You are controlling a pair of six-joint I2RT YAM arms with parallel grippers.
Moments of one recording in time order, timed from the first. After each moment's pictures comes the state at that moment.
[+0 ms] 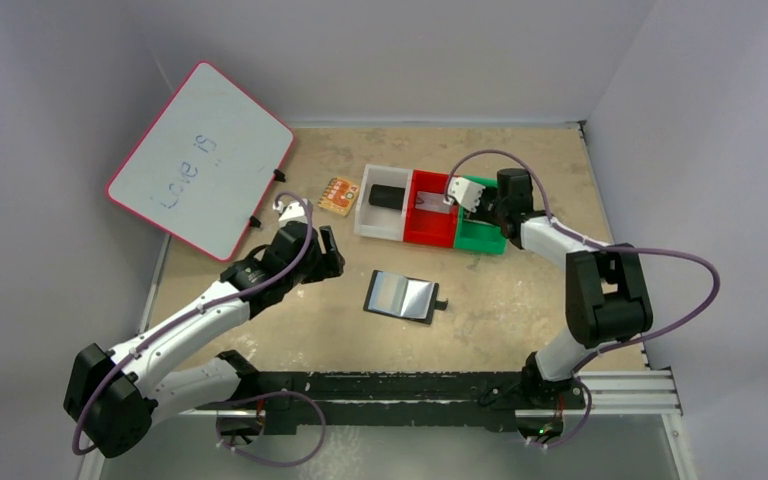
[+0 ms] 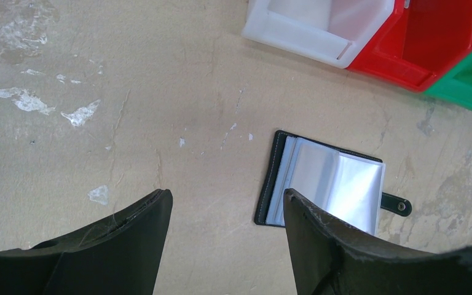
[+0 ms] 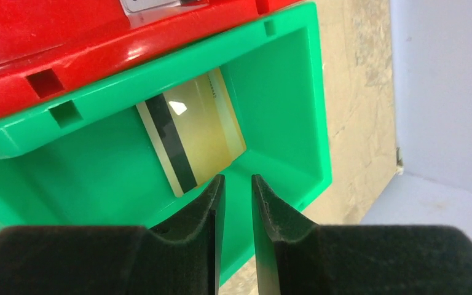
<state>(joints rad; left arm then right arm) -0.66 1.04 0.72 -0.41 -0.26 -0.72 0.18 1.62 0.90 0.01 -0.08 -1.09</state>
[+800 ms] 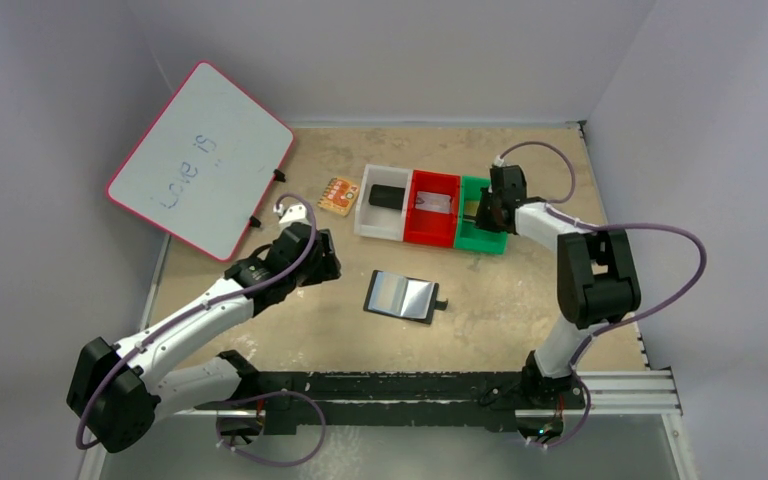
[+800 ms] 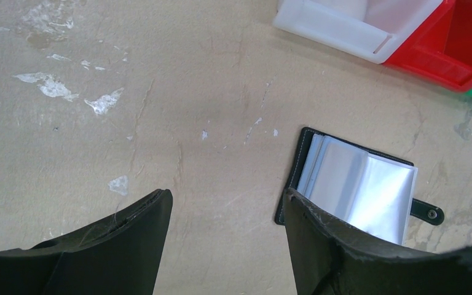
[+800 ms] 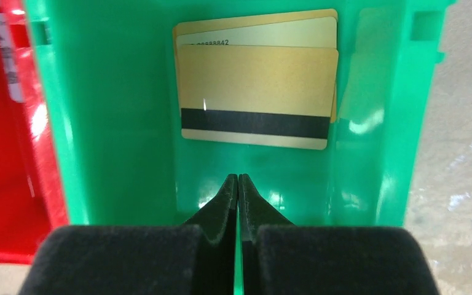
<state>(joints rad) -0.66 1.07 0.72 -0.45 -0.30 -0.73 0.17 1.70 1.02 -0.22 0.06 0.38</state>
